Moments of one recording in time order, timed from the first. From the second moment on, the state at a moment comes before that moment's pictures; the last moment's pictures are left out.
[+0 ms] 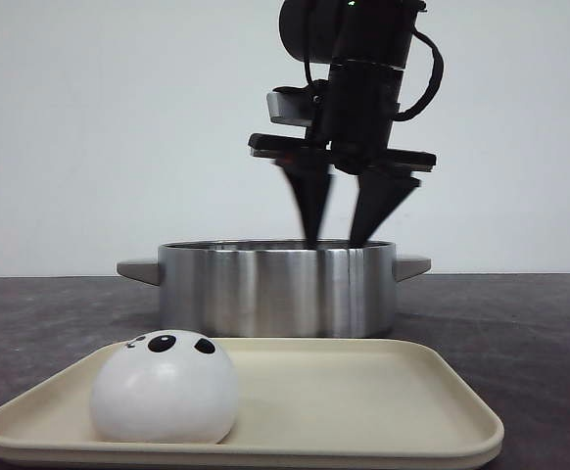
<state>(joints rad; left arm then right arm) -0.54 0.77 1.60 -1.36 0.03 -0.22 0.64 1.87 1.53 -0.84 0.03 0.26</state>
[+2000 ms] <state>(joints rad) -0.84 1.55 0.98 -0.74 0.21 -0.44 0.79 1.05 1.53 -0.78 0.13 0.30</state>
